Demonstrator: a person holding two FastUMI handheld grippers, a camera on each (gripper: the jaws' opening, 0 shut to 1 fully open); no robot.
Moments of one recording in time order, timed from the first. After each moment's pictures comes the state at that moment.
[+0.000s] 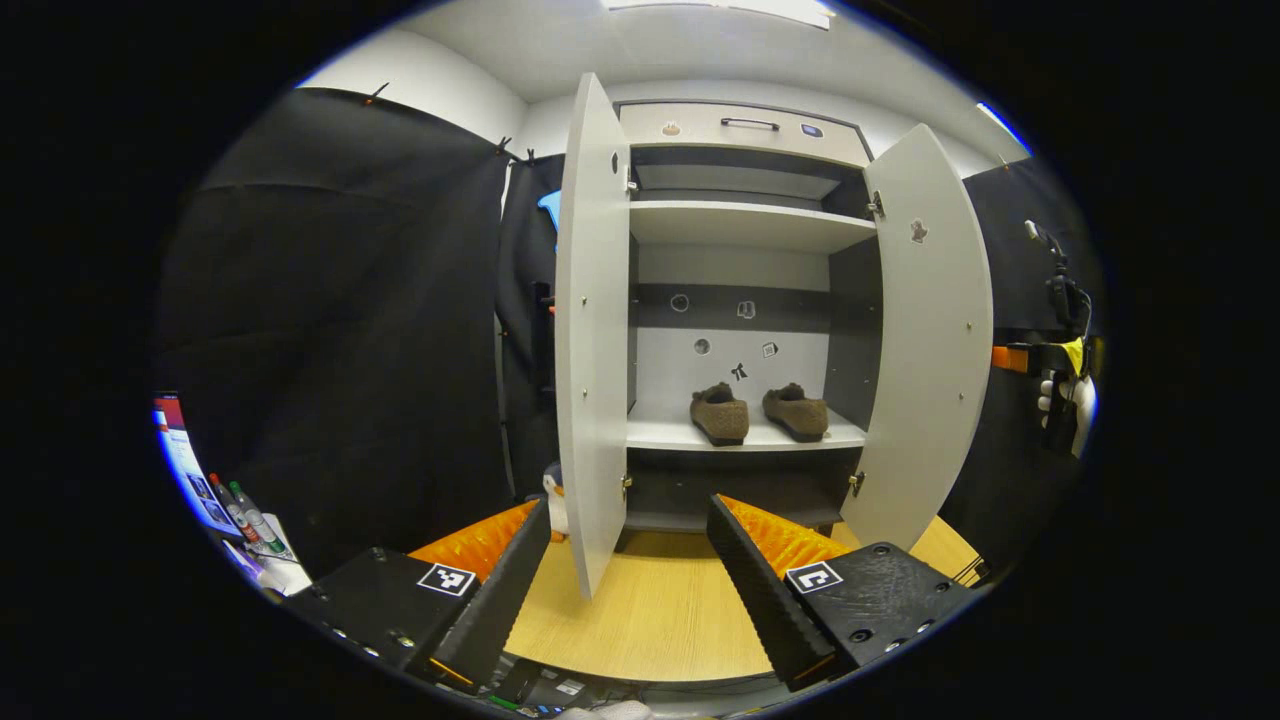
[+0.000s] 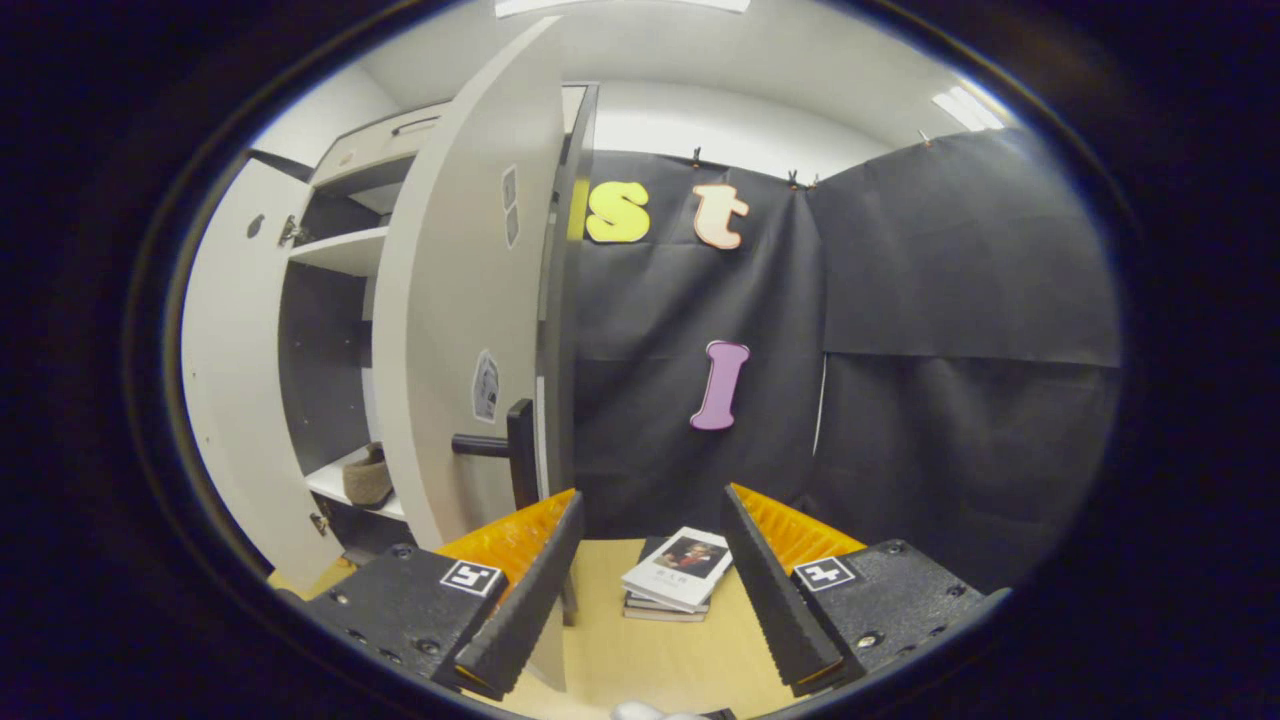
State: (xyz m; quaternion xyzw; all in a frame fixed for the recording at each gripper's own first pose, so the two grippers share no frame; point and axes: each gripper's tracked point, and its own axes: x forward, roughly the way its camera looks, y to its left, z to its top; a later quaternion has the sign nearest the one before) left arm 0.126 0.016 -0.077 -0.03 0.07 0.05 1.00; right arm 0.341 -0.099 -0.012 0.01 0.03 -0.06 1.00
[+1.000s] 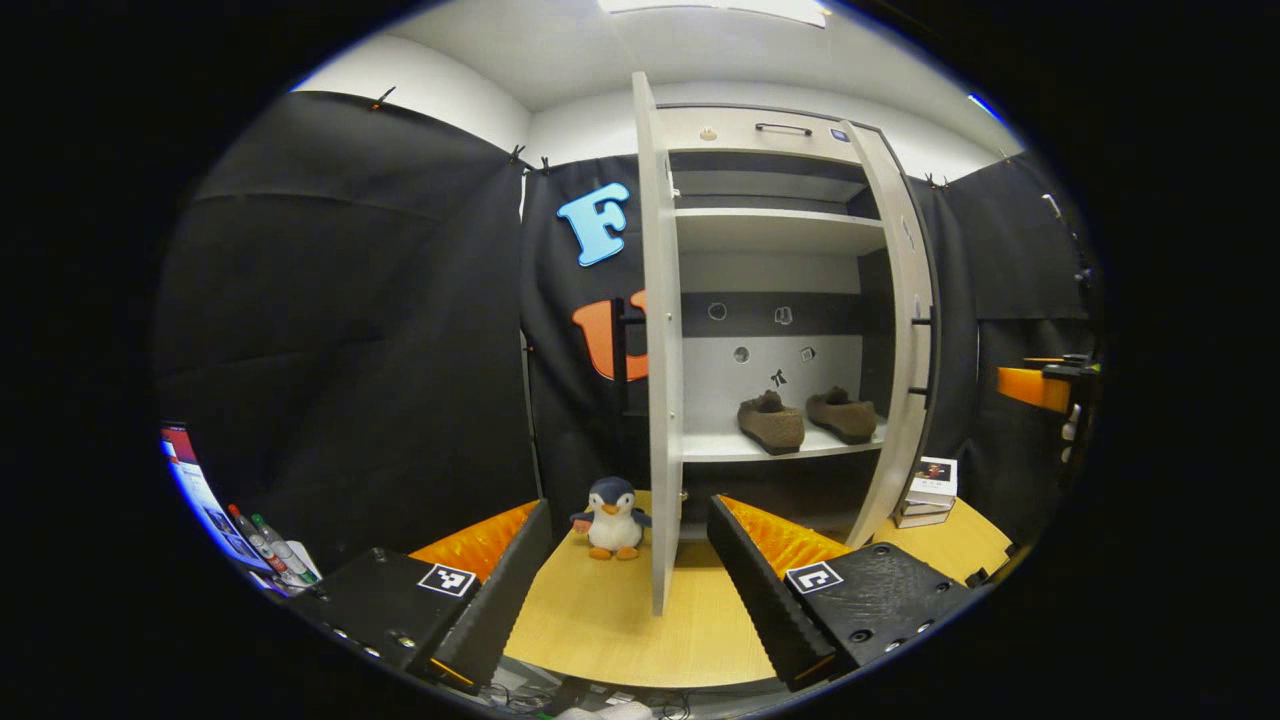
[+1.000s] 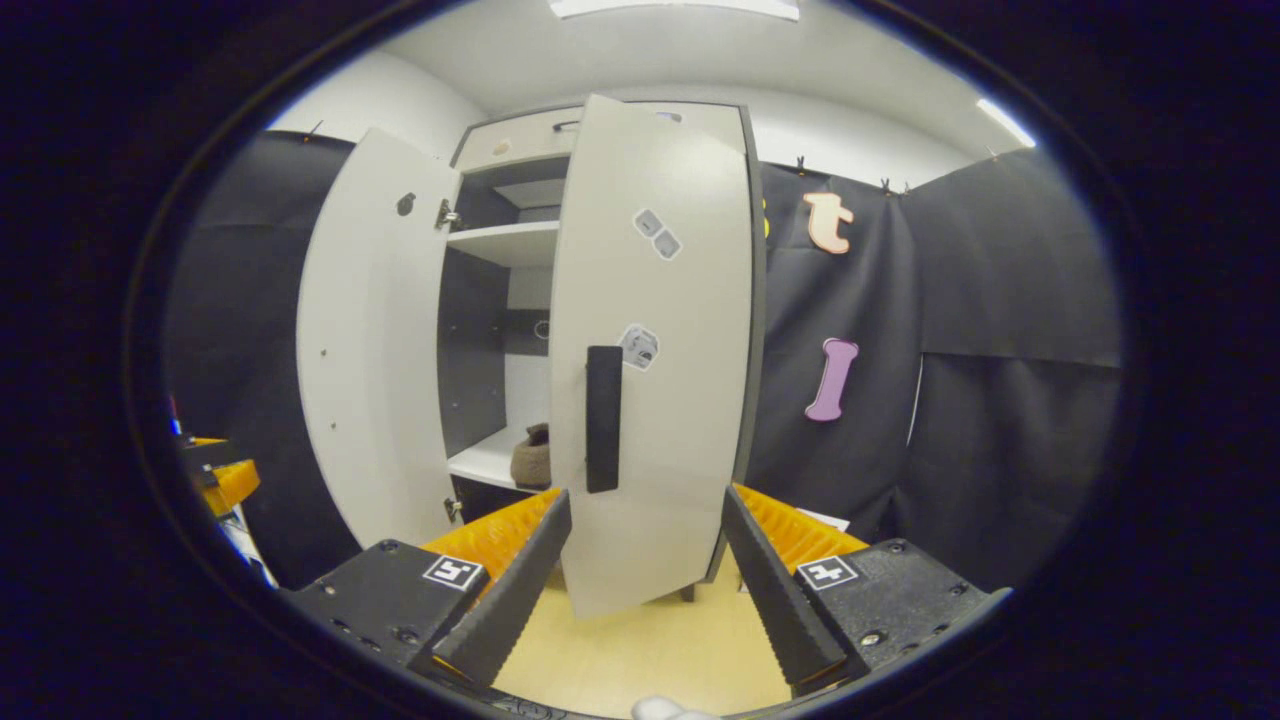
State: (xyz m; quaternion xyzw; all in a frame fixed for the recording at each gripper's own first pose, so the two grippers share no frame) left arm 0.170 0.109 -0.079 -0.01 0.06 0.07 1.00; right arm 0.235 0.087 -0.045 -0.01 0.04 0.06 1.00
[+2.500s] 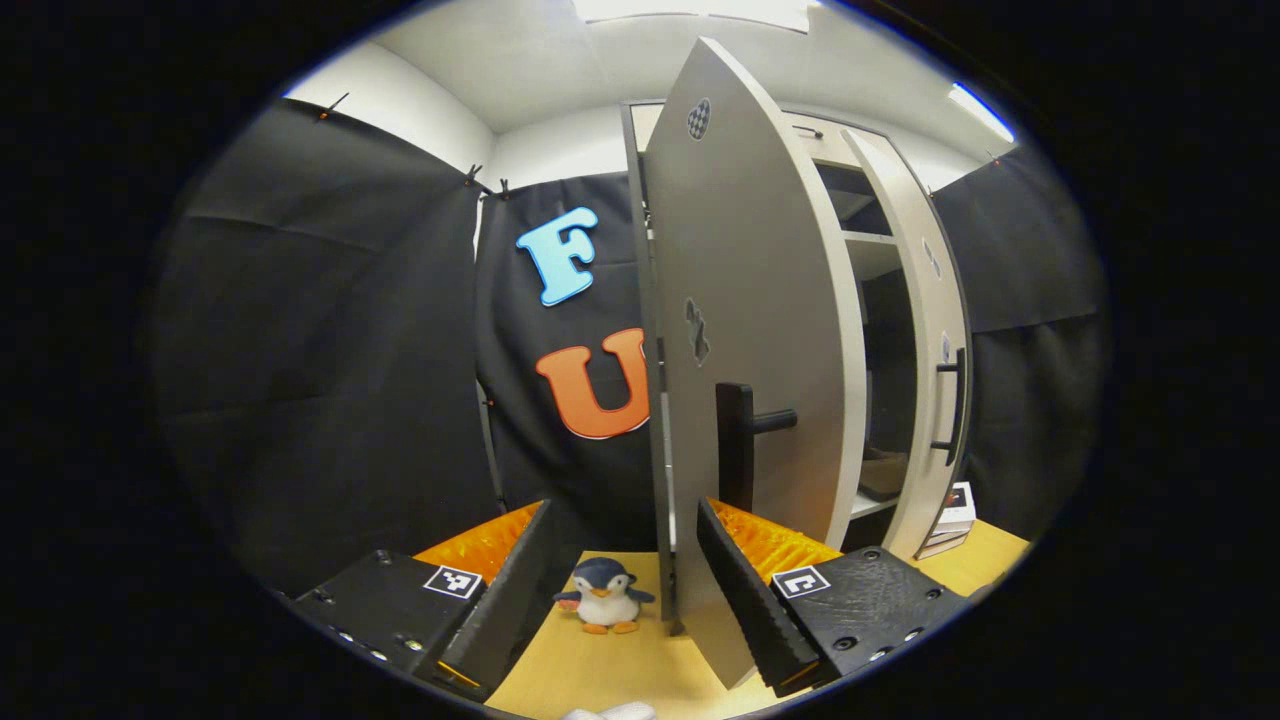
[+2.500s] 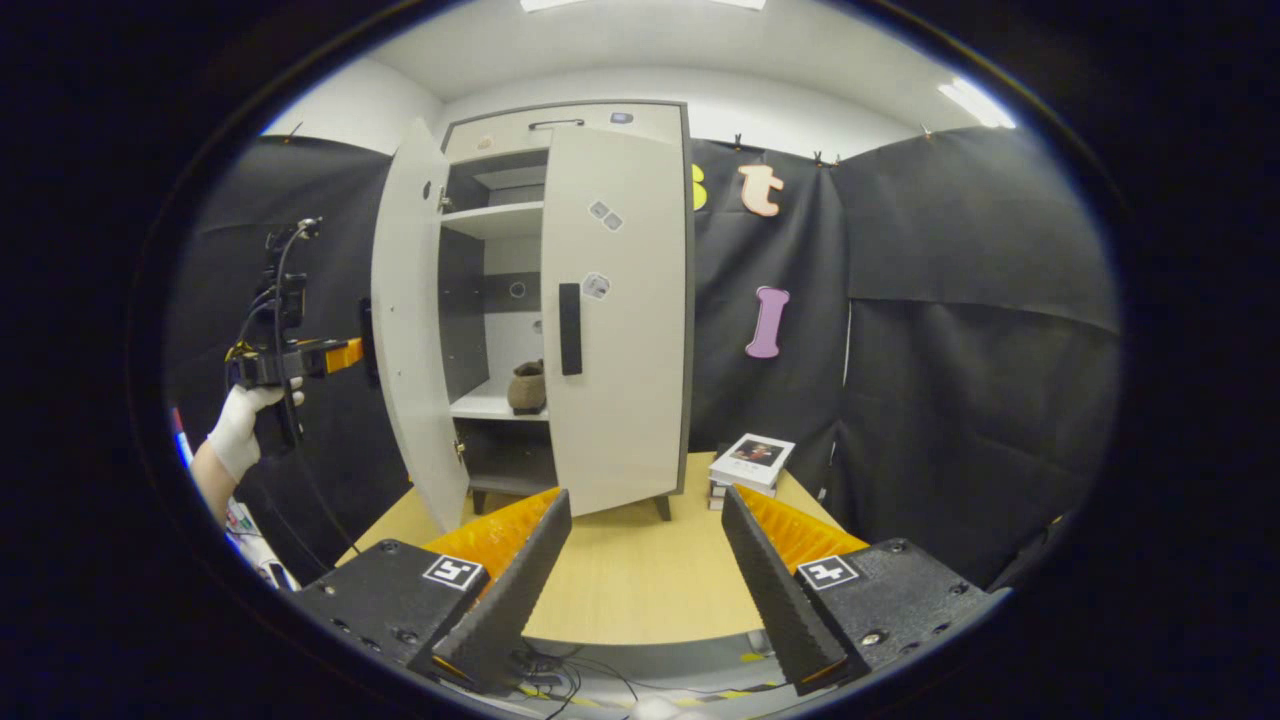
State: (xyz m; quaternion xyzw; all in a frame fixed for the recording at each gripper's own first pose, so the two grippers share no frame) left arm 0.310 0.104 -0.026 0.02 0.00 0.00 1.00; right arm 0.092 0.068 -0.097 0.02 0.09 -0.02 1.00
